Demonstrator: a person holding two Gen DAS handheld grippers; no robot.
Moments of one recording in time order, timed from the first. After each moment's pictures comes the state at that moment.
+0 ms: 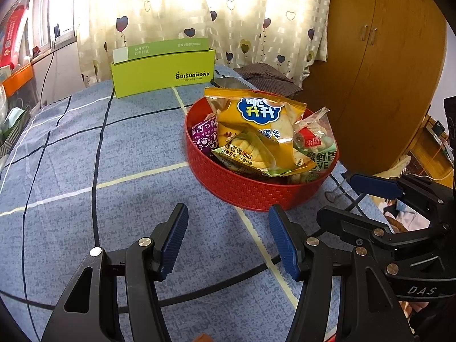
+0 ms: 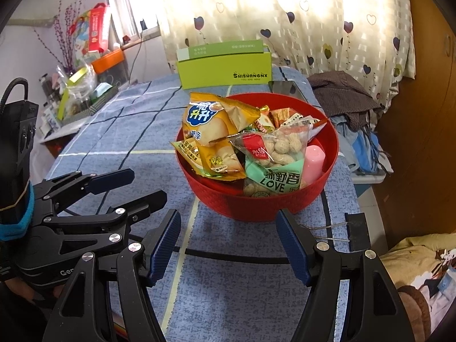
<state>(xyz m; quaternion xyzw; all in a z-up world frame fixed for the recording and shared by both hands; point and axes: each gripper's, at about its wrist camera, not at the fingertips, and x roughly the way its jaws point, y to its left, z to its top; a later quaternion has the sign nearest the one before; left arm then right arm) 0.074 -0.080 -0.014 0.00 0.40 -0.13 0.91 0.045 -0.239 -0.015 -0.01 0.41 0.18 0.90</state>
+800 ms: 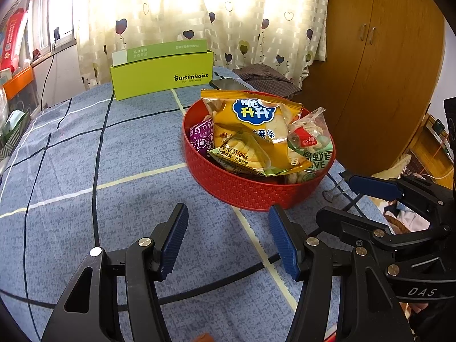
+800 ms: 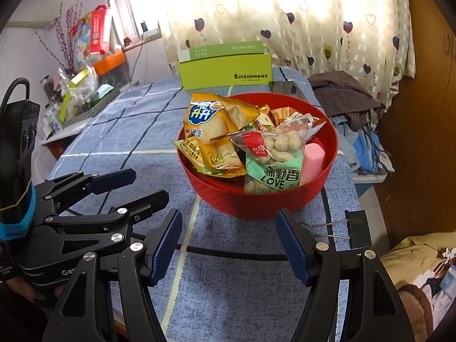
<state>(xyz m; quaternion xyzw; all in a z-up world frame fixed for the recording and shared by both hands) 0.070 -0.084 -0.012 0.00 0.39 -0.13 0.91 0.043 -0.242 -0.011 0.00 0.40 0.18 0.90</state>
